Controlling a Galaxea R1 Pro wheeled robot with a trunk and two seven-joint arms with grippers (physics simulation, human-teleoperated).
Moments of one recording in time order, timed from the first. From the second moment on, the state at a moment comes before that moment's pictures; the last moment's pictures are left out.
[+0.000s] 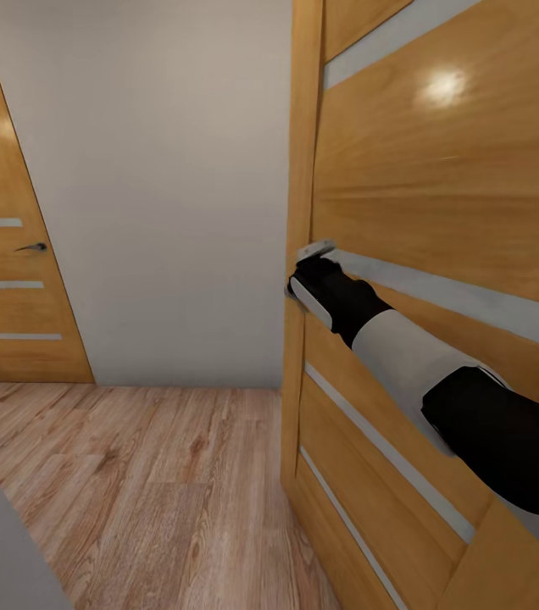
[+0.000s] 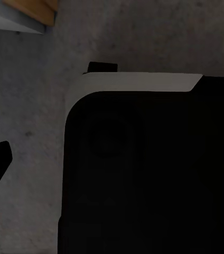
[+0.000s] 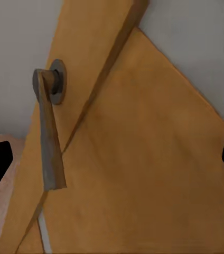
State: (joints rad) left arm 0.00 0.00 0.01 -0.16 0.07 -0.01 0.01; right arm -1.49 0.17 0.66 -0.52 -0.38 0.76 -0.43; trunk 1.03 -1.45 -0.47
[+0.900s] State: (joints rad) left arm 0.00 0.00 0.01 -0.16 0.07 -0.01 0.01; right arm -1.49 0.17 0.67 -0.46 -0.38 0.78 -0.58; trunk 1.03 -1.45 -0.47
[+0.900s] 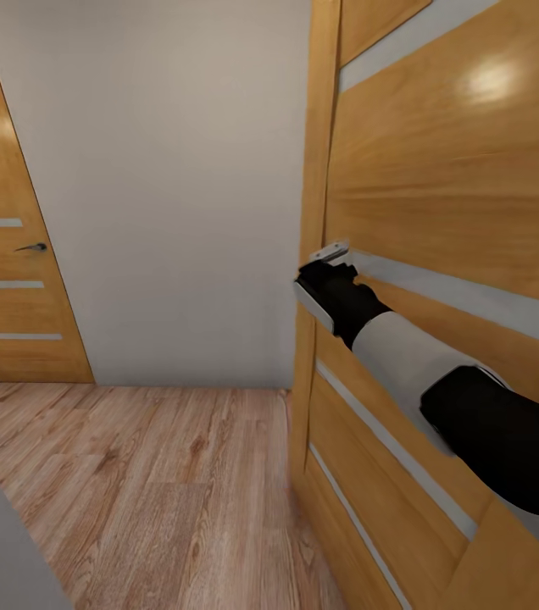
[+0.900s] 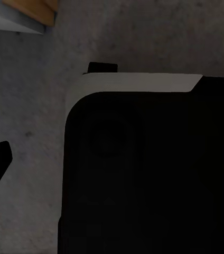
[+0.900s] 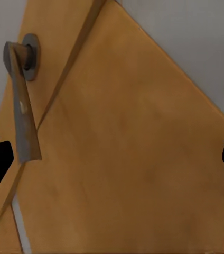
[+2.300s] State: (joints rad) left arm 0.00 0.00 0.01 -0.16 0.07 -0.01 0.01; right arm -1.49 0.17 0.65 -0.29 -0.38 0.67 -0.57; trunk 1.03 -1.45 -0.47
